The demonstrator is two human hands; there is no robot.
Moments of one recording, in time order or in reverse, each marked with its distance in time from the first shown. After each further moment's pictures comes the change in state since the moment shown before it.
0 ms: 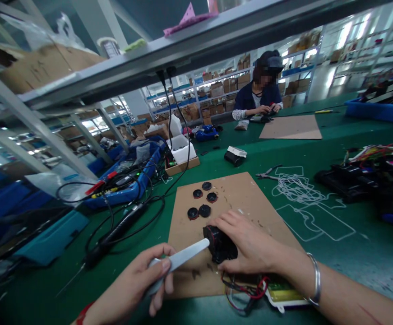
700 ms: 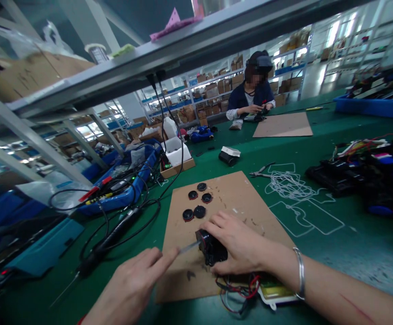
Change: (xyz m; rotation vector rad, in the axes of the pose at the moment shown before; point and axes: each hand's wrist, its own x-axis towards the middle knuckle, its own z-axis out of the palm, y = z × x) left_hand -0.007 0.013 0.002 1.455 0.141 0.425; right_hand 0.004 -0.006 0.002 -0.094 -0.012 -0.059
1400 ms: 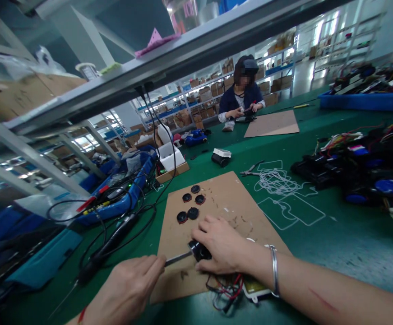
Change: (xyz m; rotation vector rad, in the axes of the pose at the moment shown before) left_hand 0.010 0.008 -0.002 0.105 -0.201 -0.071; right_hand 0.003 -0.003 0.015 -0.106 0.044 -0.016
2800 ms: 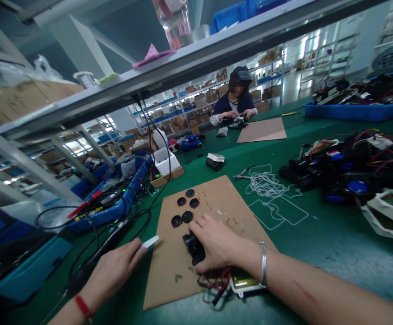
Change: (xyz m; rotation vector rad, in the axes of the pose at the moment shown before) left_hand 0.011 -0.058 0.011 0.067 0.154 -0.297; right_hand -0.001 0.005 -0.006 0.044 0.073 0.063
